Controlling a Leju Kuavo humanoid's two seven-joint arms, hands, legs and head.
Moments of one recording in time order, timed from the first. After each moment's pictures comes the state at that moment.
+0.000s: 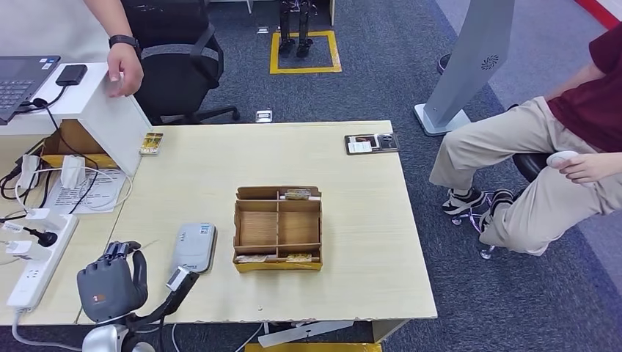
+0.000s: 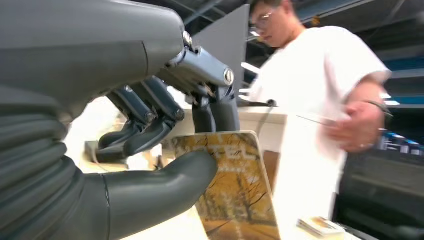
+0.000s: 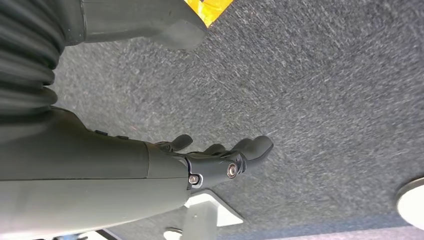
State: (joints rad) left arm 0.07 -0.26 0.27 -1.49 -1.50 0.70 -0.24; right arm -0.15 0.27 -1.56 -0.37 1.07 -0.69 -0.36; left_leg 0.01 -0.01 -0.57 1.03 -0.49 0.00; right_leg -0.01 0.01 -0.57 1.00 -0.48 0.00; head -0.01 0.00
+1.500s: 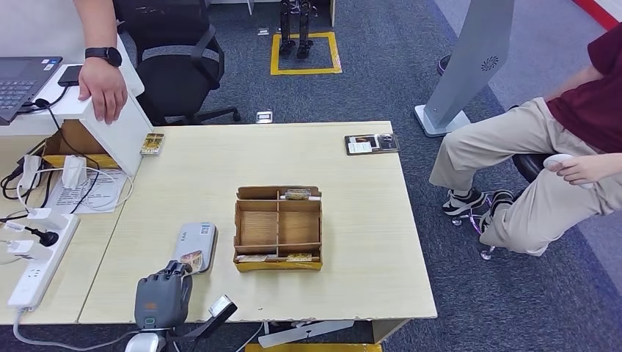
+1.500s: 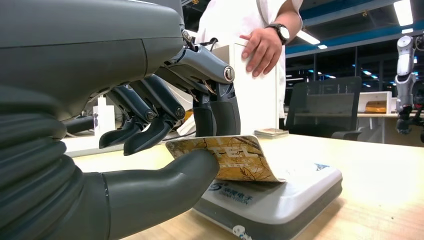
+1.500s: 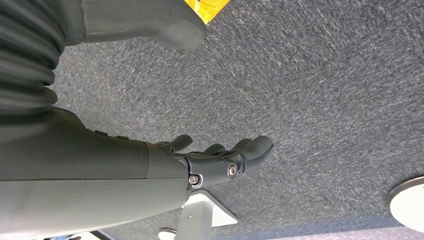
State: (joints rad) left arm 0.08 -0.08 -0.06 -1.20 -1.50 0.70 -0.02; right arm -0.14 0.24 -1.56 -0.34 1.08 -0.69 -0.37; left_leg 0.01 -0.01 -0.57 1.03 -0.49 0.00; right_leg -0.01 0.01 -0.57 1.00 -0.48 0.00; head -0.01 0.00
